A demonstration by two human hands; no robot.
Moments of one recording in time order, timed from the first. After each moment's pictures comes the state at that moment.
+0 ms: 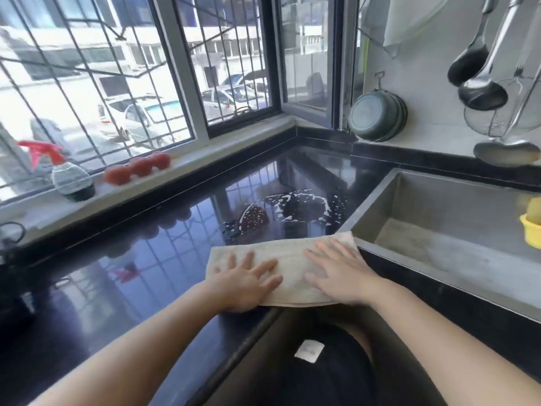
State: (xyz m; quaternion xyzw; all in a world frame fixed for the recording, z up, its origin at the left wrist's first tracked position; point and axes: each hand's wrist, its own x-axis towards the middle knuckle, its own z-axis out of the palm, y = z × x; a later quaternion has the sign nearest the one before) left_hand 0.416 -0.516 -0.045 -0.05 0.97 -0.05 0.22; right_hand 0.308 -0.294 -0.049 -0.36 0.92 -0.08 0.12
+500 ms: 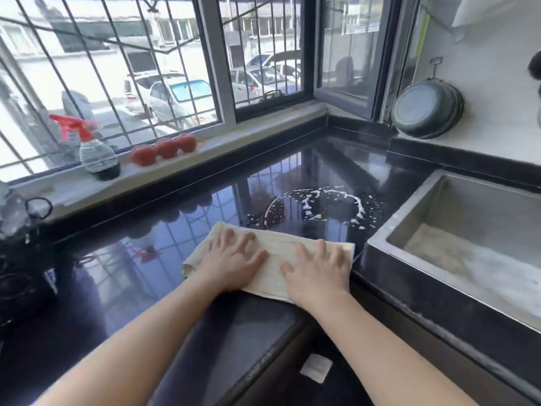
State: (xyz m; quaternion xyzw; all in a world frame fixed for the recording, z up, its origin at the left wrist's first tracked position) left_hand 0.420 -0.599 -0.065 -0.27 0.96 0.09 0.01; right_hand 0.358 -0.411 -0.053 -0.25 0.96 -0.06 0.07
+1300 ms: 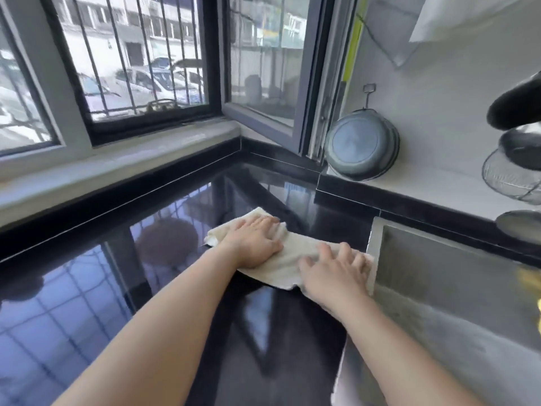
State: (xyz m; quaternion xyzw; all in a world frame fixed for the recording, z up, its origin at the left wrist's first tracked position) left_hand 0.024 -0.577 -0.059 0.02 0.98 0.19 0.01; right_hand 0.052 -0.387 -0.071 -0.02 0.99 -0.09 0.05
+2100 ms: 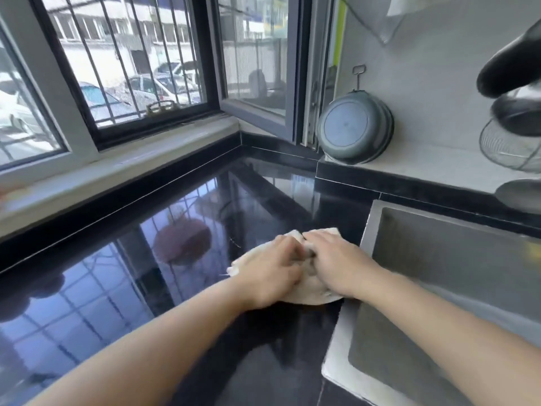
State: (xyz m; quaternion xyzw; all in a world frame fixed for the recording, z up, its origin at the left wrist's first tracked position) left_hand 0.114 -0.522 -0.059 0.08 0.92 0.37 0.01; right_hand 0.056 -0.348 -0.051 -0.28 0.95 -0.14 0.06
